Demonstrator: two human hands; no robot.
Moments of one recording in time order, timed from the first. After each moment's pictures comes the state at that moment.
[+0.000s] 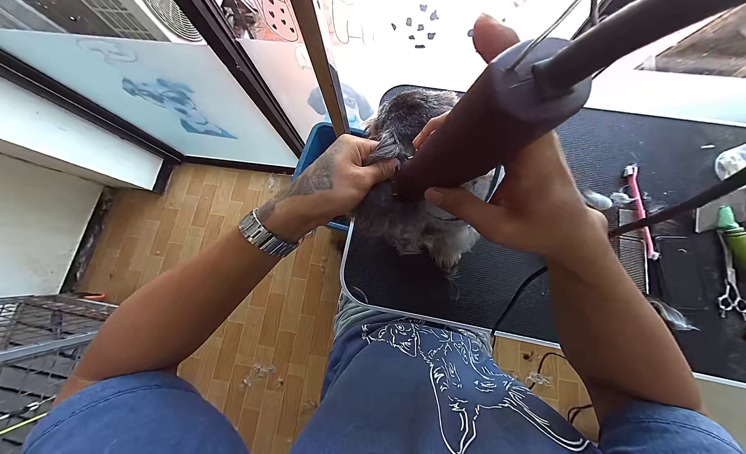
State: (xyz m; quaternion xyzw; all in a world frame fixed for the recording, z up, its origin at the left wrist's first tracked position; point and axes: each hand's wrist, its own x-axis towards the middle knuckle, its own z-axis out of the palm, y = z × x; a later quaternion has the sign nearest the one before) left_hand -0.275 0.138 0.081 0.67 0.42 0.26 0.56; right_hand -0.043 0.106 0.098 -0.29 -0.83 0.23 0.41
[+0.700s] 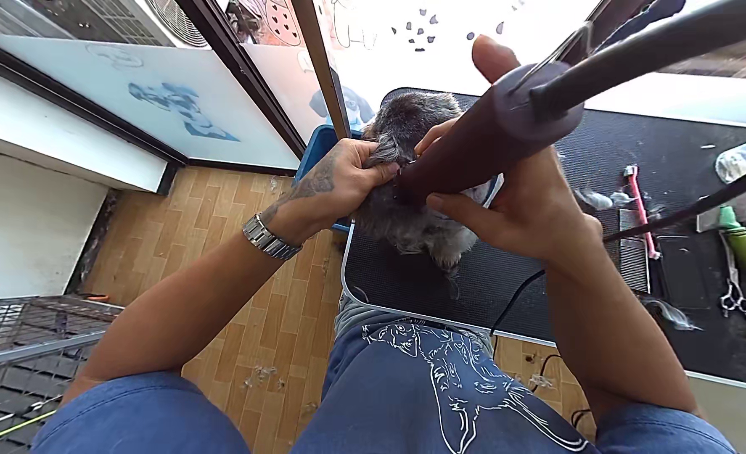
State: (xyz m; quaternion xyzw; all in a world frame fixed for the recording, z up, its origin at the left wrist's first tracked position) left_hand -0.273 0.130 0.083 0.63 0.44 0.27 0.59; right_hand -0.040 0.100 0.093 -0.30 -0.83 0.24 0.42
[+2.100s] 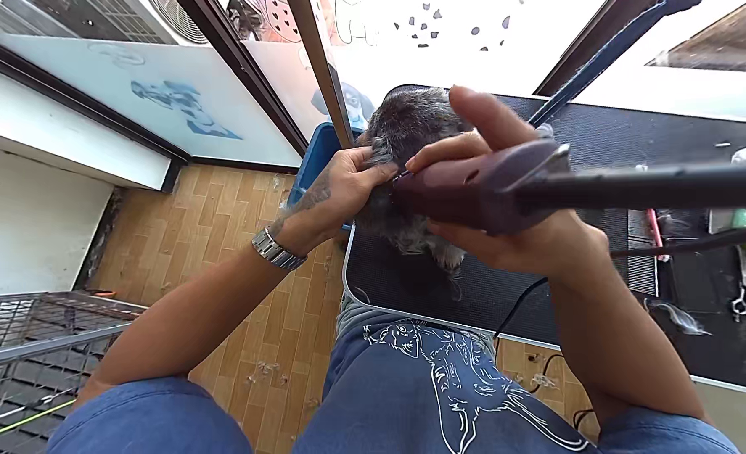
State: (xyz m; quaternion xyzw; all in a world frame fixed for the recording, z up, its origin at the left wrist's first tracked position) left_hand -0.264 0.119 0.076 0.54 0.49 0.33 0.60; right_hand -0.044 0.094 0.095 -0.22 -0.83 0.31 0.41
